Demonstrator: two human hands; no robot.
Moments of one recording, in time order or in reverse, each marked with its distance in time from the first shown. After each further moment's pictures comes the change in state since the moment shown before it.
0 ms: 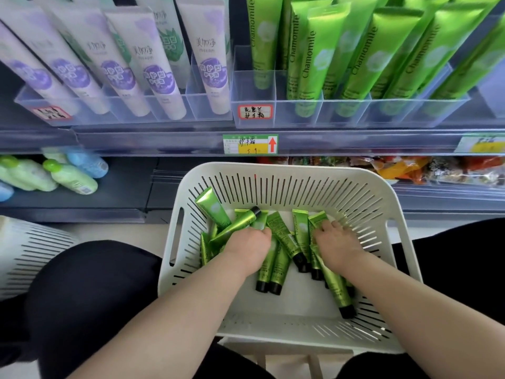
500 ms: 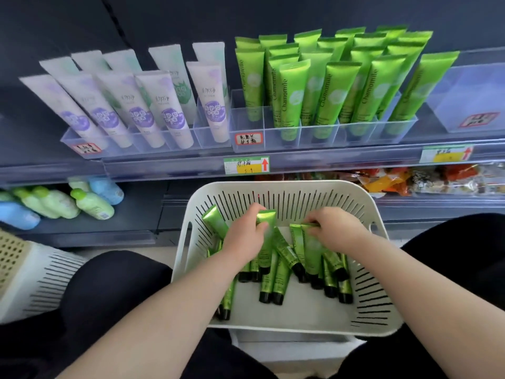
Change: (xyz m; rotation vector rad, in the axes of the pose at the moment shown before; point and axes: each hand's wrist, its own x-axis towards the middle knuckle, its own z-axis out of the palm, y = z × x) left_hand -0.028 -0.003 -0.055 -0.887 0.382 -0.172; right_hand -0.043 0.017 -0.074 0.529 0.215 -0.019
